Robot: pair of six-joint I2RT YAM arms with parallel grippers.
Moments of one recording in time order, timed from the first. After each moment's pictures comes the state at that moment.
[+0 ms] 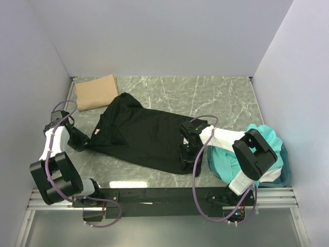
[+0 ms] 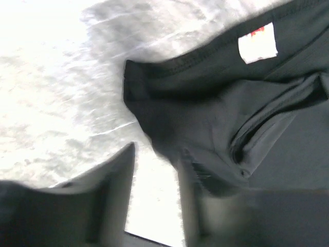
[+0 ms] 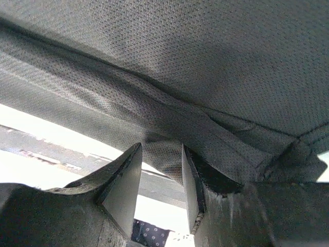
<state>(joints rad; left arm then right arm) 0.42 1.33 0.86 -0.78 0.08 -0.55 0.67 1.63 0.87 -0.73 -0.30 0.59</state>
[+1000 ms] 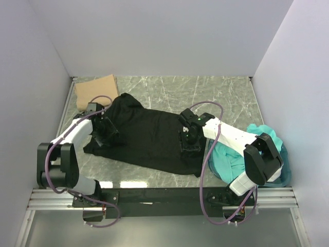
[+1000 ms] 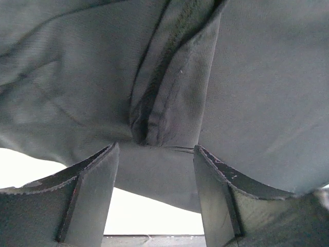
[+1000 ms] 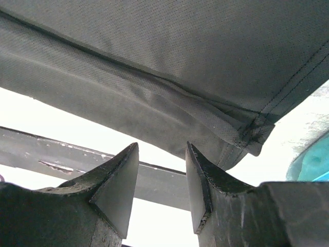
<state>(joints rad) -0.02 1.45 0.90 -0.68 0.12 -0.70 0.67 1.55 1.08 -0.91 -0.13 0.58</state>
